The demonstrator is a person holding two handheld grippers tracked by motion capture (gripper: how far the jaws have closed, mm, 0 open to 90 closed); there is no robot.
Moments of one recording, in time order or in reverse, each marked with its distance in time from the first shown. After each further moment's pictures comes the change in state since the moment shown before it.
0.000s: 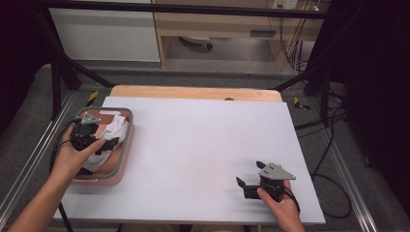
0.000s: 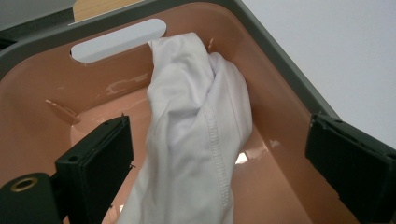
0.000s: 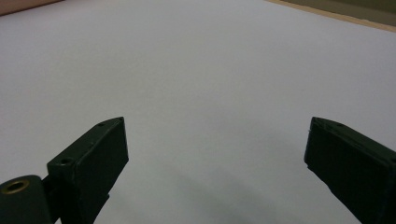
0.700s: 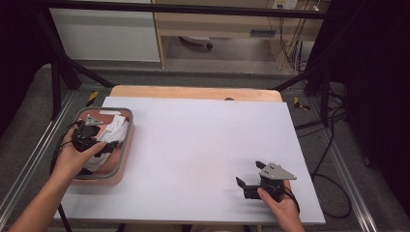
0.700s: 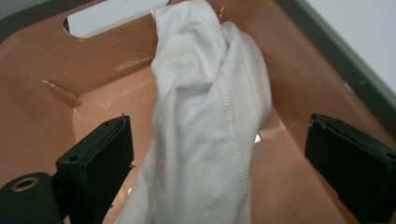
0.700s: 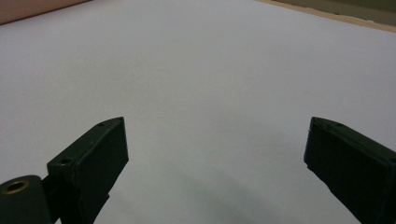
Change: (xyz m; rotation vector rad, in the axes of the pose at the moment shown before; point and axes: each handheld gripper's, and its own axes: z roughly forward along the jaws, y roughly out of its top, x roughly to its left) left arm 0.004 -0.007 0.015 0.085 0.035 0.026; right arm 0.000 0.001 -0.001 -0.010 0.016 0.009
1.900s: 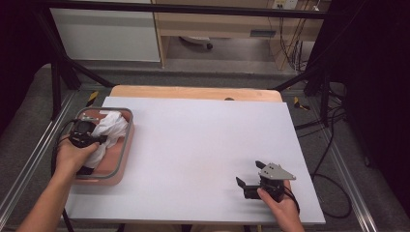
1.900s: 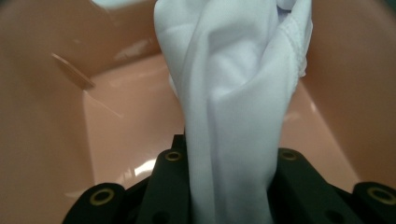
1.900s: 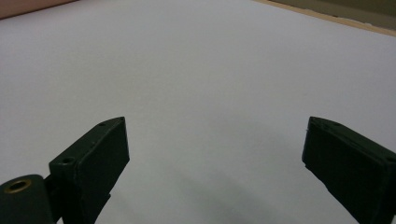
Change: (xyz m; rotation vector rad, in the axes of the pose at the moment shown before) left arm 0.026 -0.003 0.008 -0.006 0.004 -0.072; right arm 0.001 0.001 0.000 0.003 -0.008 -0.019
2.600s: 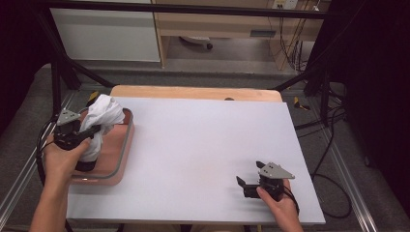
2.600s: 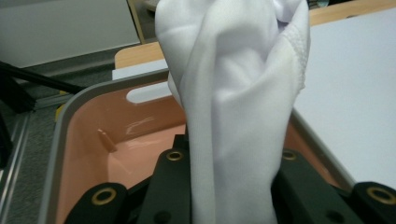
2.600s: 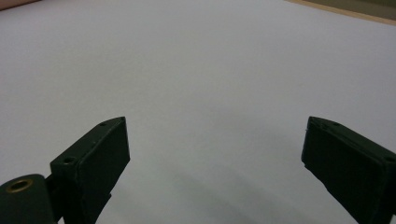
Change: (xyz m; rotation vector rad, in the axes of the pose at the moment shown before) left arm -0.014 0.001 -0.057 -0.316 -0.029 -0.047; right arm -0.002 -0.002 0.004 0.025 -0.024 0.023
